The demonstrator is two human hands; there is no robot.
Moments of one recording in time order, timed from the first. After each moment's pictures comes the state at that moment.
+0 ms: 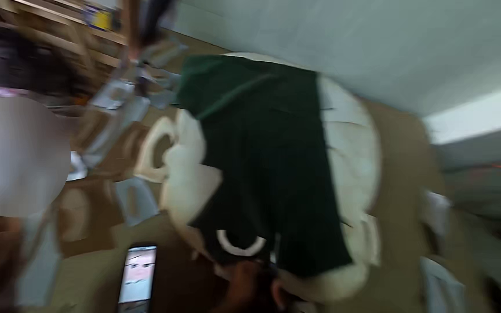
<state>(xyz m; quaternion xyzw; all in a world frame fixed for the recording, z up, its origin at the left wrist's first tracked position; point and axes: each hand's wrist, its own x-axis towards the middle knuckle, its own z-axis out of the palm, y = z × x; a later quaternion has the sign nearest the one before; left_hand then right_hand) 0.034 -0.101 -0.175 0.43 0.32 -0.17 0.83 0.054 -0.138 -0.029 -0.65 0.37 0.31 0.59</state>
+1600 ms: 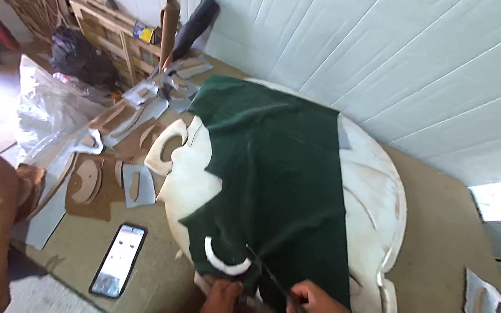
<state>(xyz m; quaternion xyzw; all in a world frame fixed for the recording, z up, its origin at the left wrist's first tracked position) 0.027 -0.130 -0.177 0.34 0.38 -0.10 0.85 0.263 -0.303 -0.127 -0.71 -0.28 0.62 0.17</state>
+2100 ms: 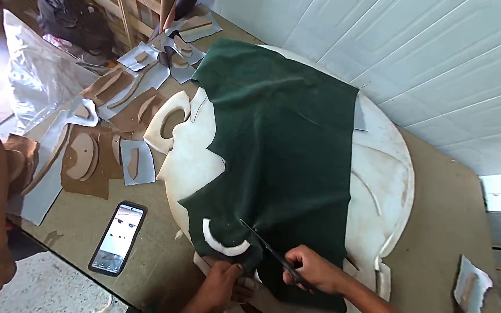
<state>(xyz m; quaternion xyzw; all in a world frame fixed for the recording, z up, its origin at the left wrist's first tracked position) 0.029 -0.121 -0.175 0.32 0.36 -0.13 0.86 0.295 -0.268 -0.136 -0.68 -0.26 0.67 0.13</state>
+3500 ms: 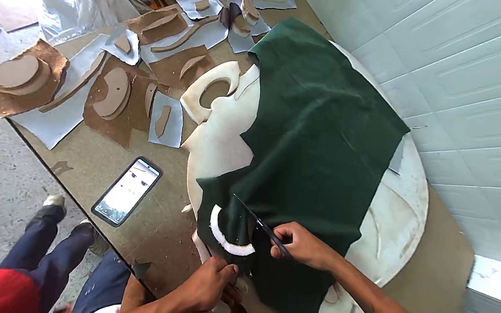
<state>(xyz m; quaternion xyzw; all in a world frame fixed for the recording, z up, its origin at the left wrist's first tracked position) 0.003 -0.129 -0.197 0.31 0.30 -0.13 0.89 0.312 -0.155 -0.137 -0.65 -0.42 0.63 0.03</state>
